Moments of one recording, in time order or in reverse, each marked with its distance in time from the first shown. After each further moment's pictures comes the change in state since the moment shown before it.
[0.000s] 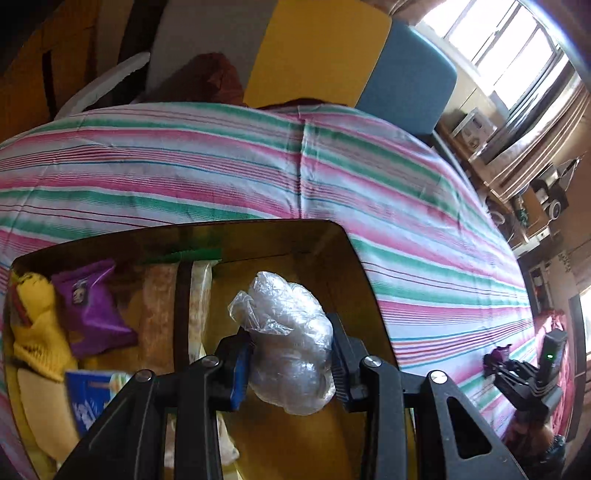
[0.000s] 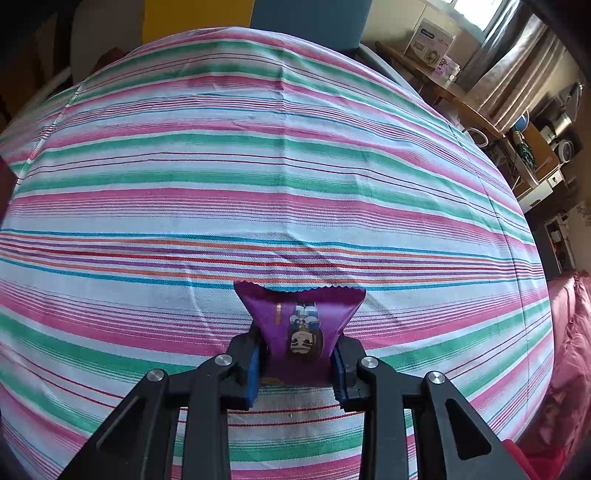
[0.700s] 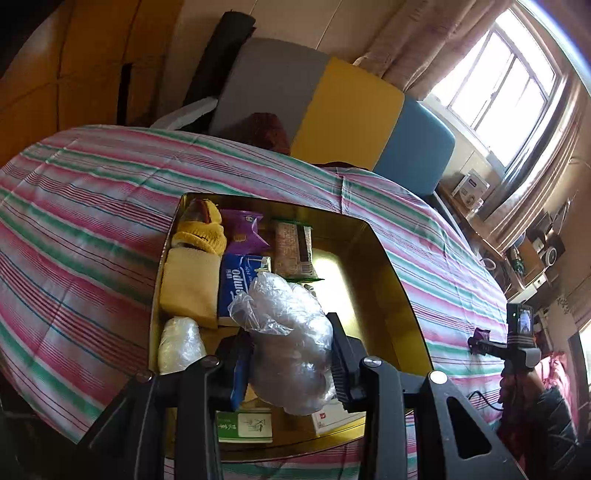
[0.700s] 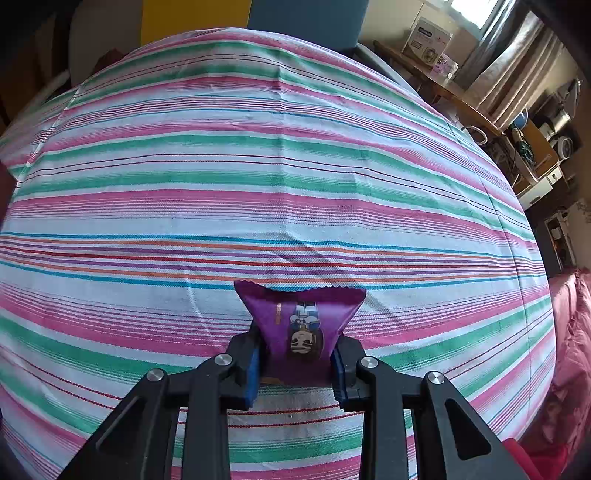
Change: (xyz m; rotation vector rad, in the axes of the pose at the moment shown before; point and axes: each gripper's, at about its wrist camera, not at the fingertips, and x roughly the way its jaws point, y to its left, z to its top) left arm -0.157 0.076 -0.137 -0.115 -0.280 0.003; right arm 0.011 -0.004 0.007 0.016 0.001 -0.004
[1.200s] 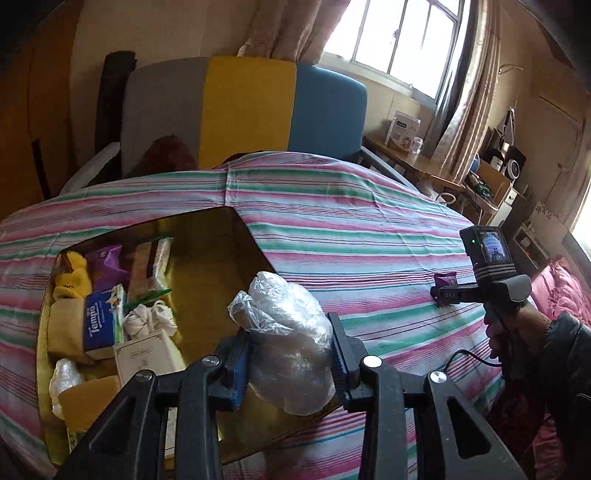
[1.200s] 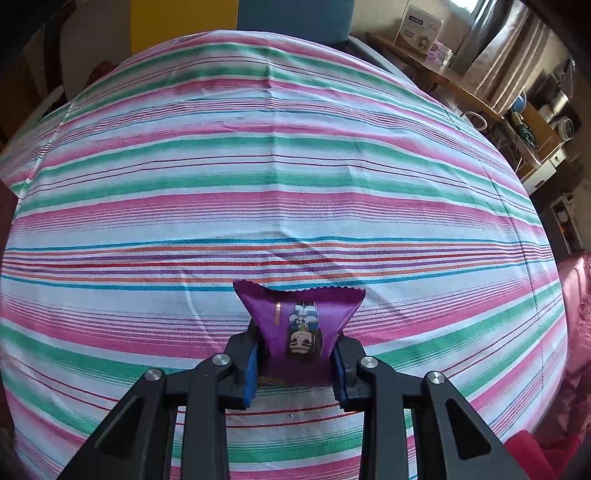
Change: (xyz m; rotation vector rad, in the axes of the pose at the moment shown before) left arm 0.035 -0.142 -0.035 0.335 -0.005 -0.074; right arm 0.046 -0.044 0.014 0.054 0.010 0.036
